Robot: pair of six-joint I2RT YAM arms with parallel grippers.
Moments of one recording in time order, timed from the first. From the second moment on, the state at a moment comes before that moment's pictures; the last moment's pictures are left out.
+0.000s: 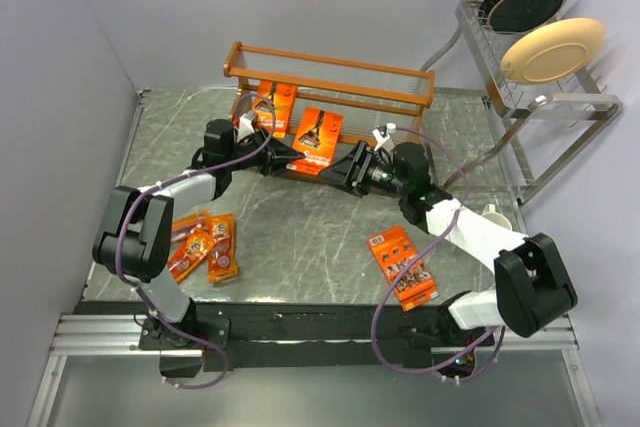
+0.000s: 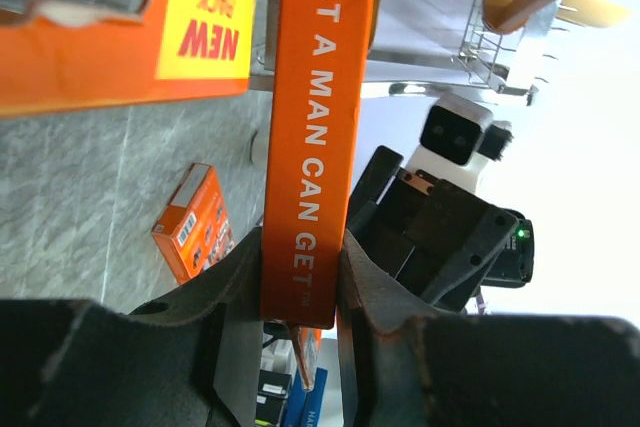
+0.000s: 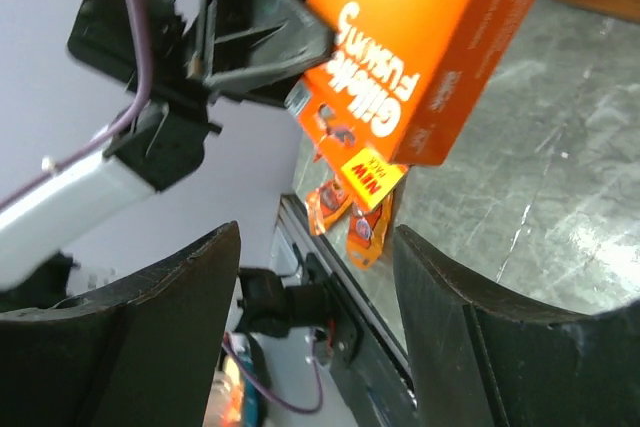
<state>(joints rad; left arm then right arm) -0.27 1.68 0.94 0.44 0.84 -1.32 0.47 1.35 0.75 0.36 -0.54 1.06</state>
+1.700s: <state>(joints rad) -0.29 1.70 1.00 0.31 0.81 -1.25 0.44 1.62 0.93 0.41 -0.41 1.28</state>
